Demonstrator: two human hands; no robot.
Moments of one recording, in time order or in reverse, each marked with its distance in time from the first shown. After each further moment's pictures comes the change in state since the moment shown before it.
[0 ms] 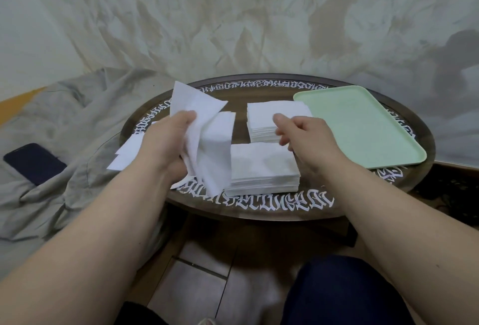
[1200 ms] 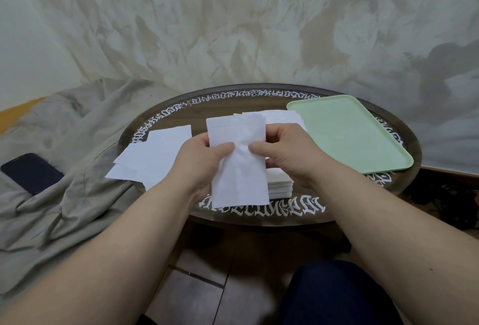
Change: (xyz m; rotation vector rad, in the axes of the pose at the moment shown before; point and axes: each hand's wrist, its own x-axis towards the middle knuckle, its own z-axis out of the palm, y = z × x) left_hand -0.030 -0.021 0.033 0.310 -0.131 0.058; right_hand -0.013 -0.018 0.007 0.292 -0.344 -0.027
